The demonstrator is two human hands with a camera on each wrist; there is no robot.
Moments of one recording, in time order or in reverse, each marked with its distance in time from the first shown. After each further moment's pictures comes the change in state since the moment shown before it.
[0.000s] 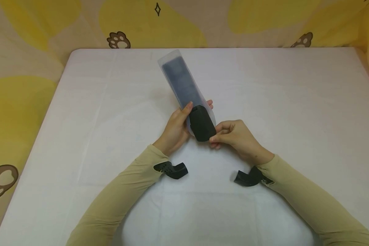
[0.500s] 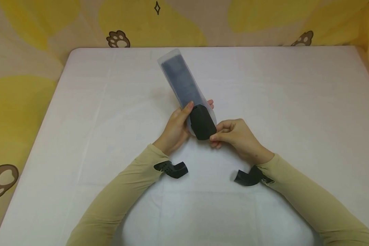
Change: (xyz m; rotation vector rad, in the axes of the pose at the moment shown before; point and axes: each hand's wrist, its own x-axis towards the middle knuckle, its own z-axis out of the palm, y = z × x) left_hand 0.000 -0.002 0.001 -0.027 0.007 -0.009; right_hand 0.000 0.004 -0.001 0.008 0.016 -0.030
